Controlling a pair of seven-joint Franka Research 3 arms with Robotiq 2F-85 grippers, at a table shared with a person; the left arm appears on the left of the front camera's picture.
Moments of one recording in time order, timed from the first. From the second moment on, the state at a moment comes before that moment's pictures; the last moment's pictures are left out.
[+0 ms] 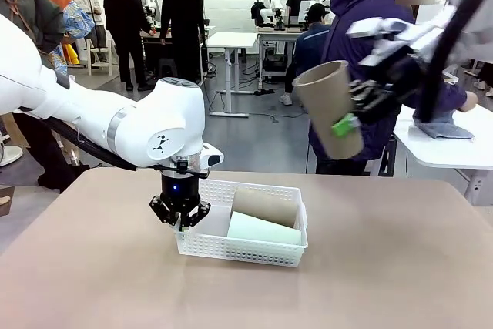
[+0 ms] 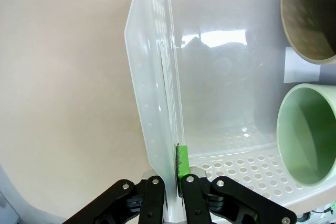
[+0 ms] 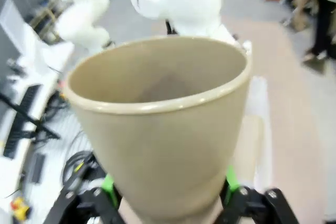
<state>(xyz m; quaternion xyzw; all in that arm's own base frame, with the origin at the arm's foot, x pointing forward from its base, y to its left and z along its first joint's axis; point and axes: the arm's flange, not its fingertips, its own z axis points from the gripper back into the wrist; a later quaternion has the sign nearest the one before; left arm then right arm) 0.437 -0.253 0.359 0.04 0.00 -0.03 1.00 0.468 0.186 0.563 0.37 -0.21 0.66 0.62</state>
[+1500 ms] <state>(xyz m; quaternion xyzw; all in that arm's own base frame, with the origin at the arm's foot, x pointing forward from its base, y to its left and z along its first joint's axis) 0.437 -0.253 0.359 0.04 0.00 -0.03 1.00 0.510 0.345 0.399 0.23 -0.04 0.75 0.62</state>
